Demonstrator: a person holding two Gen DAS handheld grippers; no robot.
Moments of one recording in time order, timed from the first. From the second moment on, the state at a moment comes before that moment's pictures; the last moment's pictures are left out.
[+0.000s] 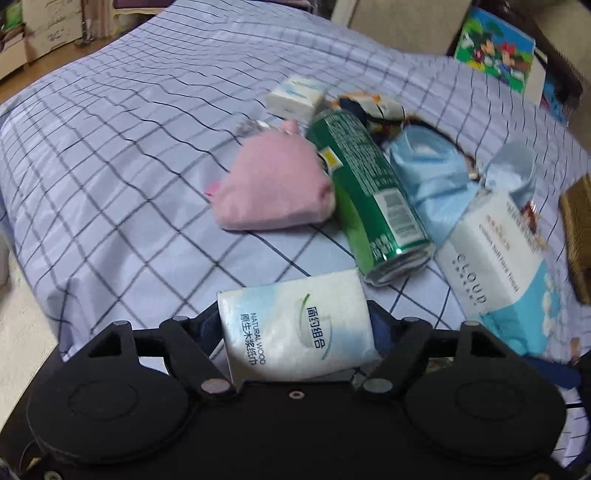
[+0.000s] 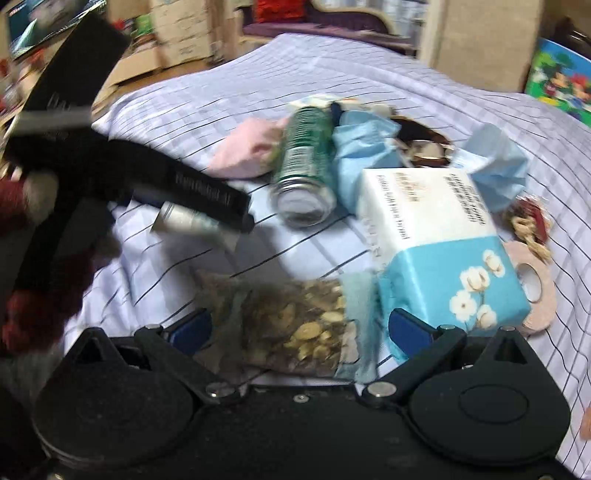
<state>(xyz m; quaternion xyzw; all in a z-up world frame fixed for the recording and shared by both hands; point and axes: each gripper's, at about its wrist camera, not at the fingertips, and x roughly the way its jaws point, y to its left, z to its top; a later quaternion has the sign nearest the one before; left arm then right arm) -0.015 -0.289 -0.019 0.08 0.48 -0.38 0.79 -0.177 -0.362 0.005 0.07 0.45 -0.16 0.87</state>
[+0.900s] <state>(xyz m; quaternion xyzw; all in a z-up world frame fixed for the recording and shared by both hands) 0.025 -0.145 0.008 0.02 0.45 -0.25 0.86 -0.115 -0.351 -0.032 0.16 0.52 -0.30 0.79</state>
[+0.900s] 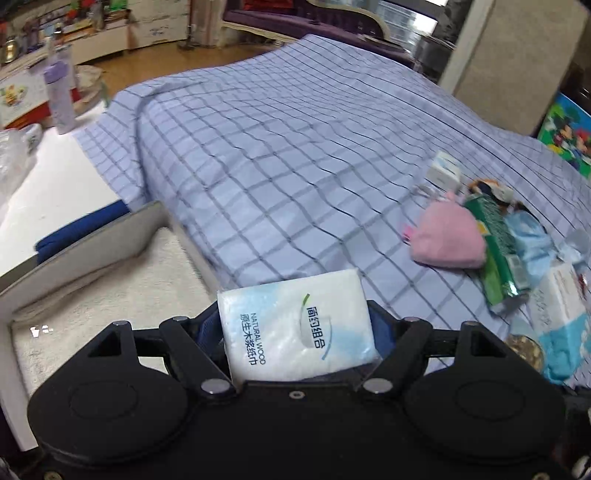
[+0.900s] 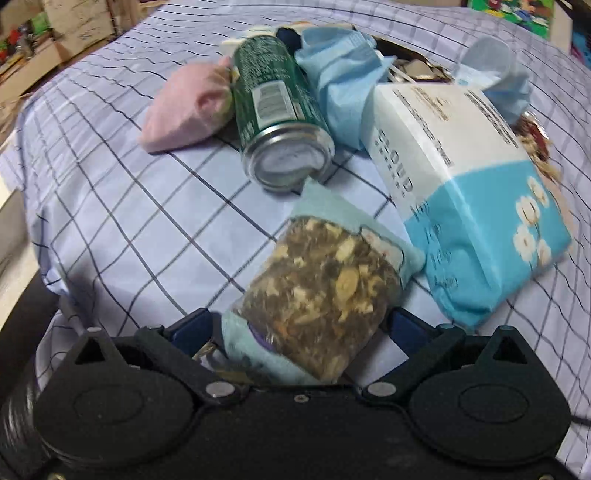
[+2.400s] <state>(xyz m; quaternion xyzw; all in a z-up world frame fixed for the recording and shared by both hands) 0.108 0.019 -0.016 -0.07 0.52 -0.03 0.85 0.067 -0.145 0.053 0.07 0.50 -0.05 0.86</state>
